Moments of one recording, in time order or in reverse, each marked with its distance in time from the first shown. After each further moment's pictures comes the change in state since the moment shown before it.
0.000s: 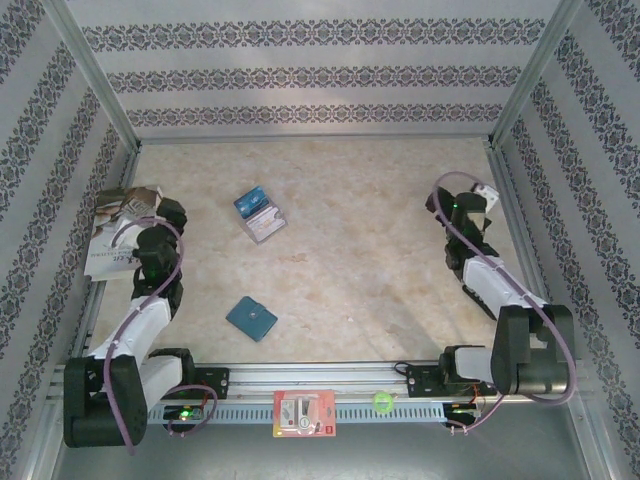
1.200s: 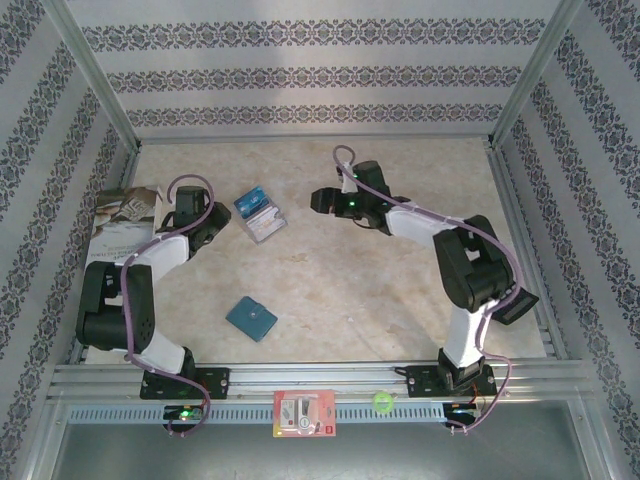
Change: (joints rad) left arm -0.146 0.508 0.470 -0.502 0.393 0.090; right arm 0.485 0.602 0.589 -0.134 -0.655 -0.023
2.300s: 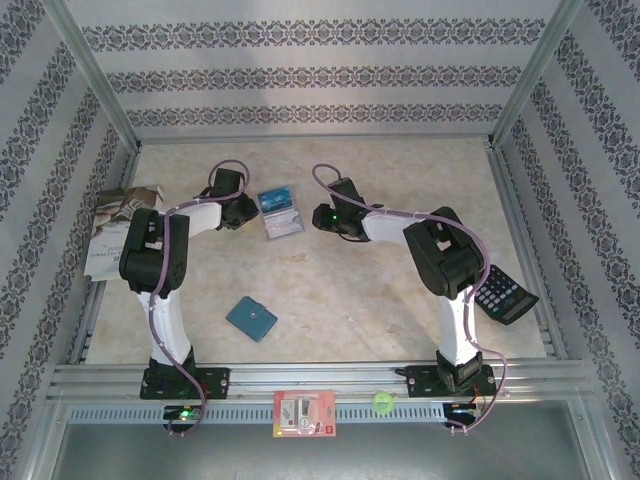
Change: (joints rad) left arm -0.116 0.443 0.382 -0.140 0.045 0.093; right arm 0.090 0.146 0.028 -0.085 0.337 0.102
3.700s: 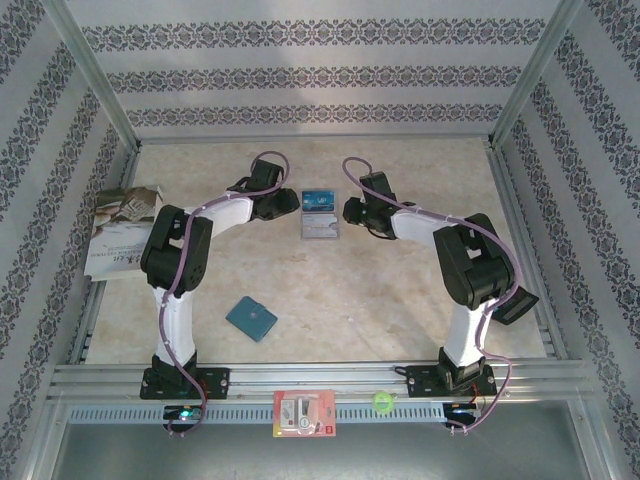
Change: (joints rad) left arm -0.193 0.073 0.192 -0.069 0.024 0.048; right arm -0.147 -0.142 -0.104 -0.039 0.031 -0.110
